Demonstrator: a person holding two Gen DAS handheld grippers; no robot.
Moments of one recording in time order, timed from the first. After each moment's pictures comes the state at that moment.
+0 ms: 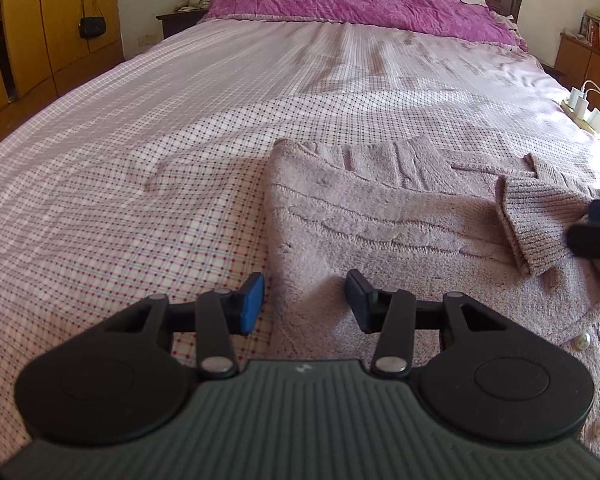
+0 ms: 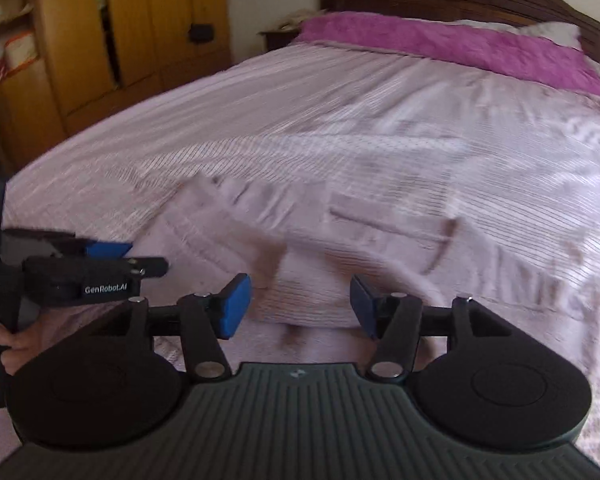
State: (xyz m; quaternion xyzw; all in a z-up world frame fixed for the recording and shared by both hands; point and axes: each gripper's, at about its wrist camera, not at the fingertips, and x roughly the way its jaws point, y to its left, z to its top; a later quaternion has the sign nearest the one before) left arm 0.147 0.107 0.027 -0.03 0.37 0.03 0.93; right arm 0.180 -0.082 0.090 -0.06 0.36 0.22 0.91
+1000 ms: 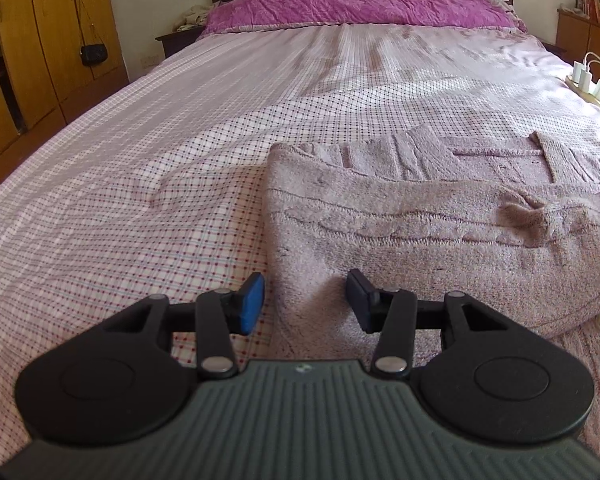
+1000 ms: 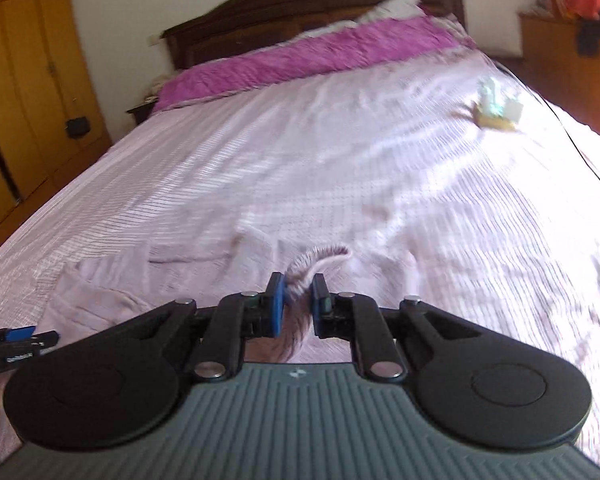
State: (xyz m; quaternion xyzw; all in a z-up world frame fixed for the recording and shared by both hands) left arm 0.149 0.092 0.022 0.03 0.36 0.04 0.93; right arm 0.154 -0.272 0.101 0.10 0.32 0.02 0.94
